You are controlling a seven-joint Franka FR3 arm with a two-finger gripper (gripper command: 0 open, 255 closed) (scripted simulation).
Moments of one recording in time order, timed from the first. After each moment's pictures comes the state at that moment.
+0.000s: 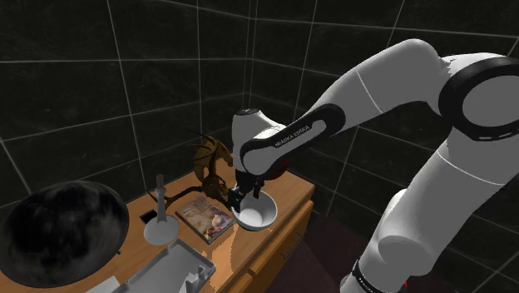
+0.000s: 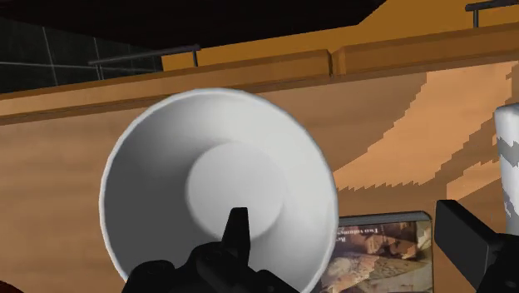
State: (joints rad) arm -0.04 -0.13 0.25 -2.48 0.01 2.28 0.27
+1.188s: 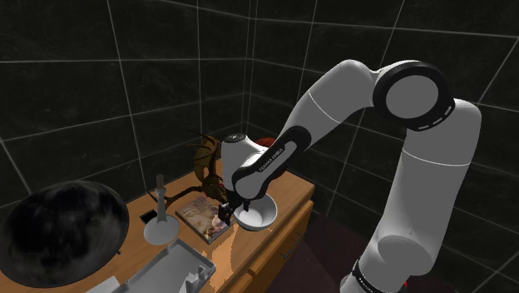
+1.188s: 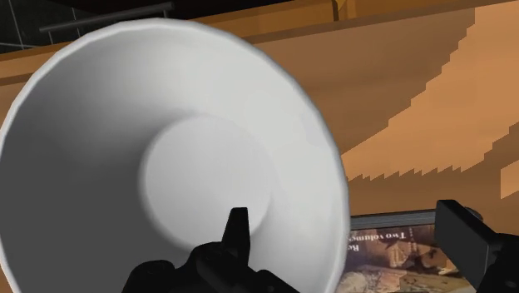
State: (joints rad) arm -0.04 0.16 0.24 -2.42 -0.15 2.51 0.41
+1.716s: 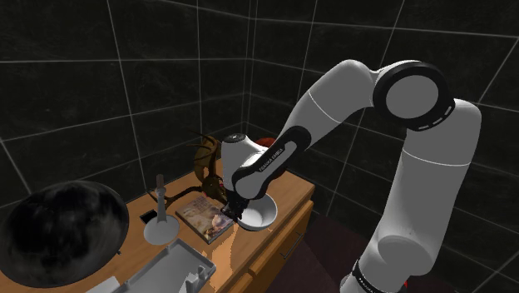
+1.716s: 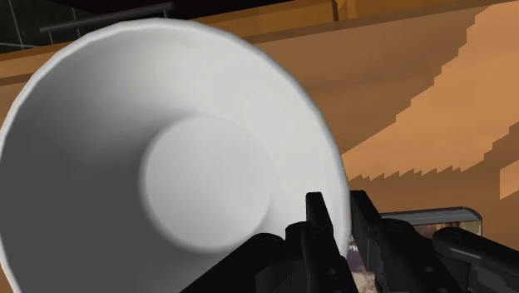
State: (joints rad) arm -0.04 0.16 0.24 -2.42 -0.15 2.51 0.41
